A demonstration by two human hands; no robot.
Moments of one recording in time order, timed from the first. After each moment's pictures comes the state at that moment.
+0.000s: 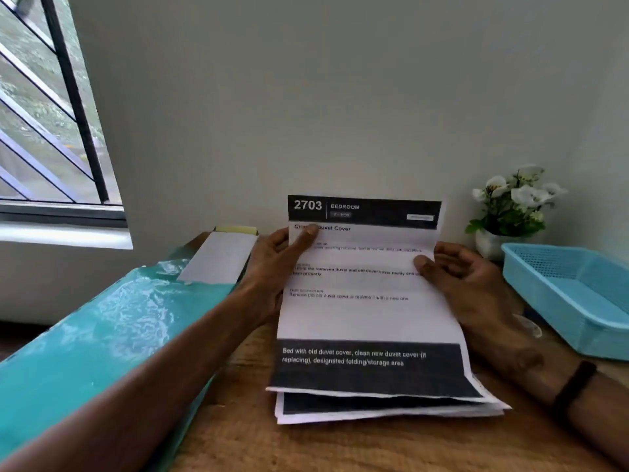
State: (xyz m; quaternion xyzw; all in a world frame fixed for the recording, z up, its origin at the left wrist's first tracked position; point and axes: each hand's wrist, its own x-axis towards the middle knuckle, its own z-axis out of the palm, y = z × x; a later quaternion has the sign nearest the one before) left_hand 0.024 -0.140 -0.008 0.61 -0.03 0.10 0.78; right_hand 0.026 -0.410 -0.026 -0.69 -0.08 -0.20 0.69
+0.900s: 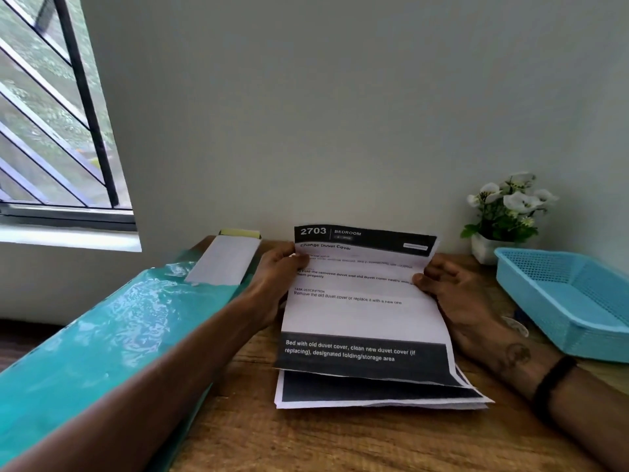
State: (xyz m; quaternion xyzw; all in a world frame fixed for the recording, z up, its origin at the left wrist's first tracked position) left_hand 0.030 -0.140 -0.020 0.69 0.01 0.09 0.72; right_hand 0.043 -0.414 -0.037 -0.65 -0.03 -0.09 0.76
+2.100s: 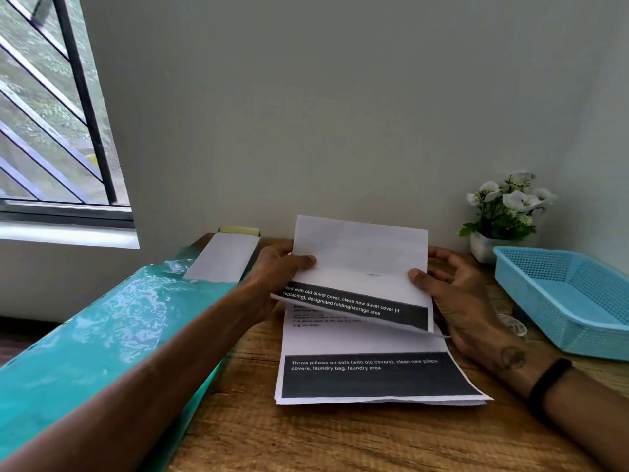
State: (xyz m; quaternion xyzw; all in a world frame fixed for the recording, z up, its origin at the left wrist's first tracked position) left_hand 0.030 -0.131 -0.014 0.69 0.02 0.03 0.72; right_hand 0.037 -0.411 -0.038 -0.66 -0.07 -0.15 0.74
